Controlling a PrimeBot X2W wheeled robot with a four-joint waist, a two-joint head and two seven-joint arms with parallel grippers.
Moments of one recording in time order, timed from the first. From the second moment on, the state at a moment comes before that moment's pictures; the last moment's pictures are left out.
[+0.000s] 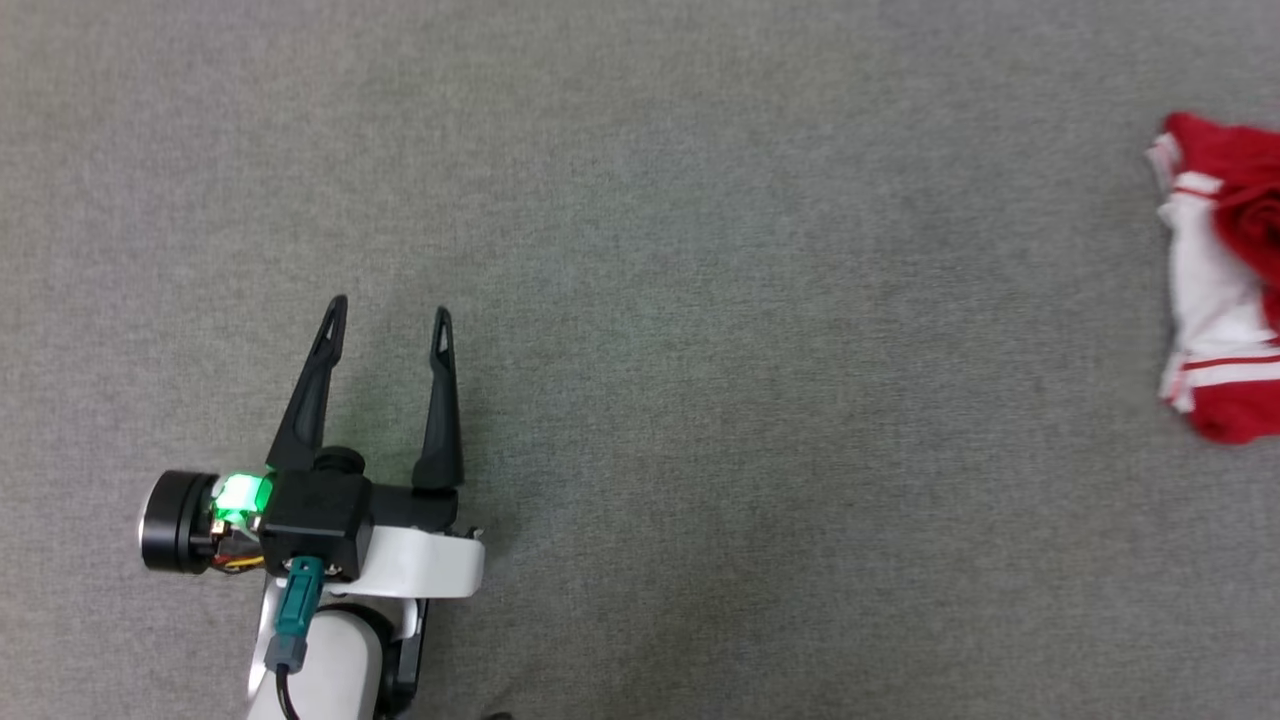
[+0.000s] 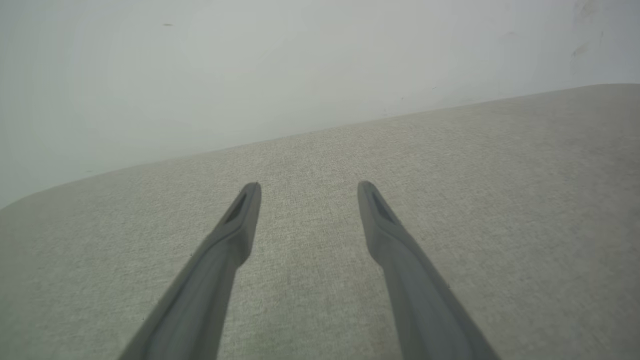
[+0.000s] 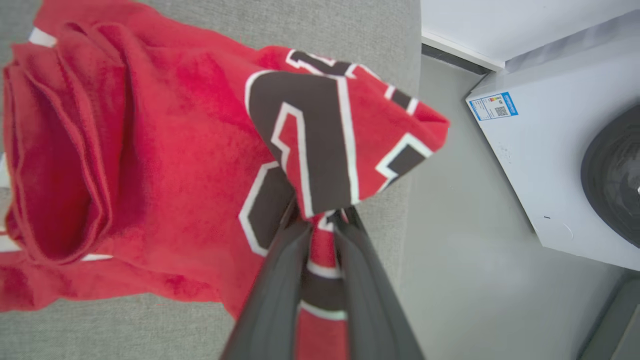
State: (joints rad) left arm -0.17 0.15 -0.17 -0.07 0.01 0.13 -0.26; right arm -0.67 -1.06 0.37 0.36 0.75 0.13 0.57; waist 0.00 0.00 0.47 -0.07
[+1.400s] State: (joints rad) left arm -0.01 0.15 -0.16 -0.03 -0.03 0.17 -0.26; right arm -0.43 -0.48 -0.09 0.06 0.17 0.13 -0.07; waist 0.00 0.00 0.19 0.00
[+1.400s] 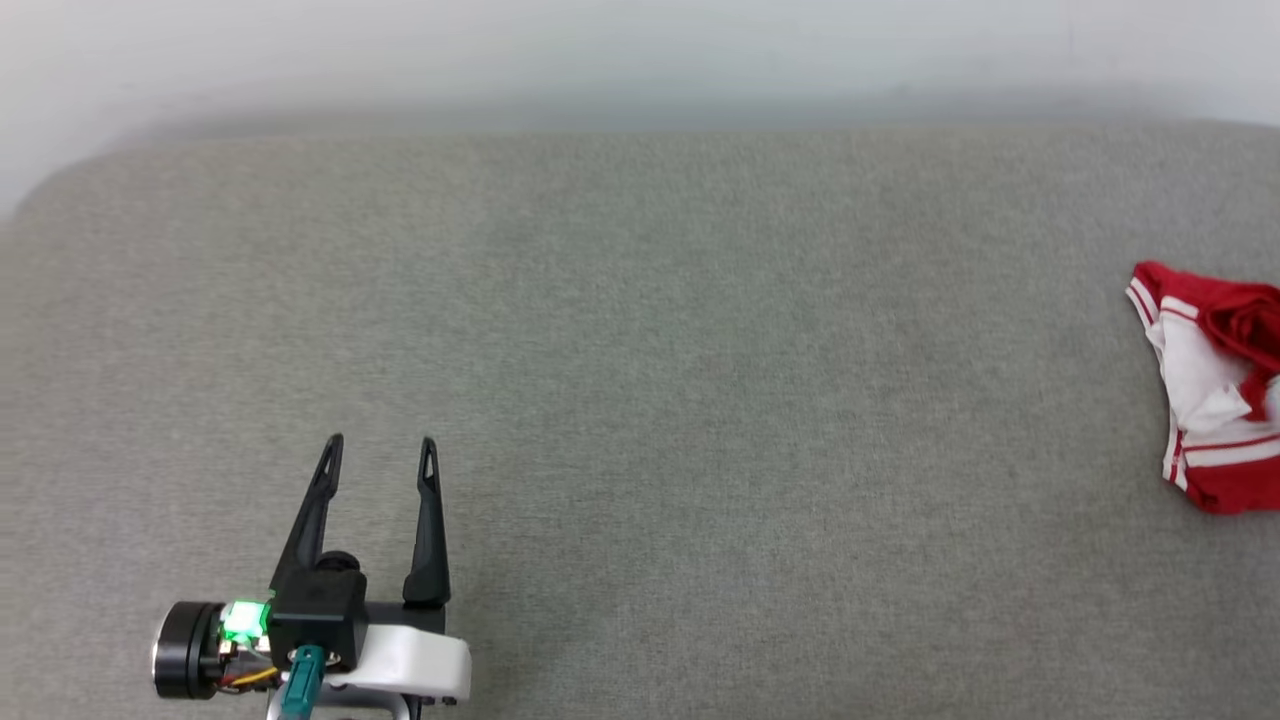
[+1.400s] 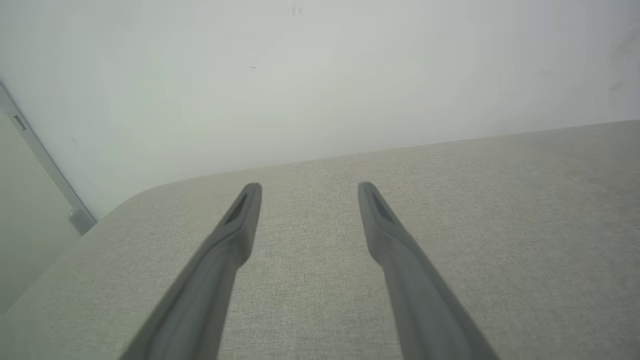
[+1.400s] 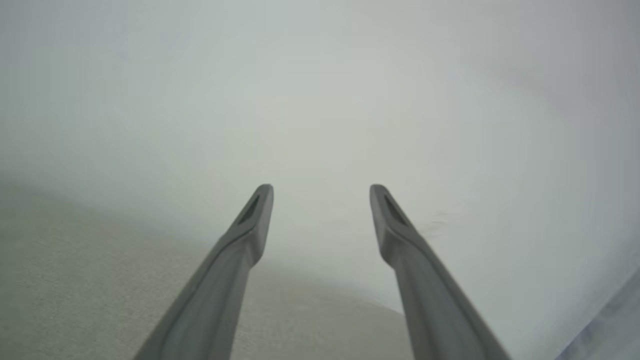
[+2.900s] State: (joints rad) left arm 0.13 0.14 -0.13 0.03 -0.06 0.11 -0.26; right arm 0.14 -0.05 -0.05 -0.03 0.08 0.13 -0.26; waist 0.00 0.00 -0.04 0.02
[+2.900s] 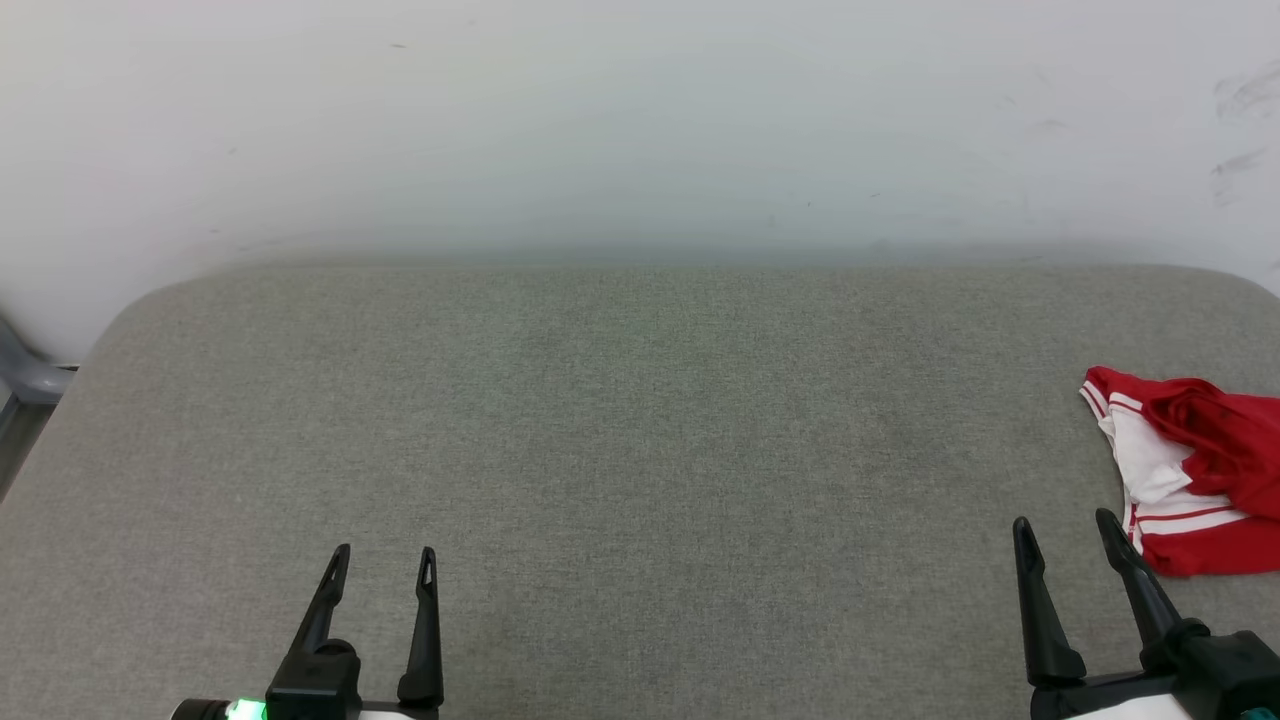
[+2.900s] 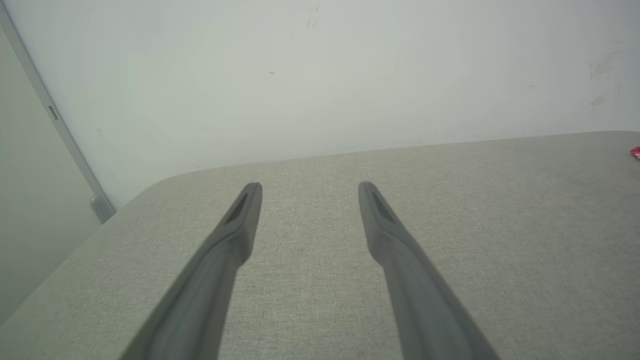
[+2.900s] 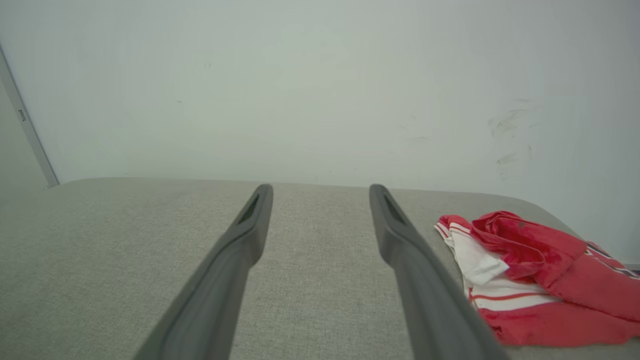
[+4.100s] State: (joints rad) left arm 0.11 0.12 -0.09 0.14 -0.48 0.04 -0.18; right arm 0.10 -0.06 -0.04 0.10 0.50 0.13 -0.18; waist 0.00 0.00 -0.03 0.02
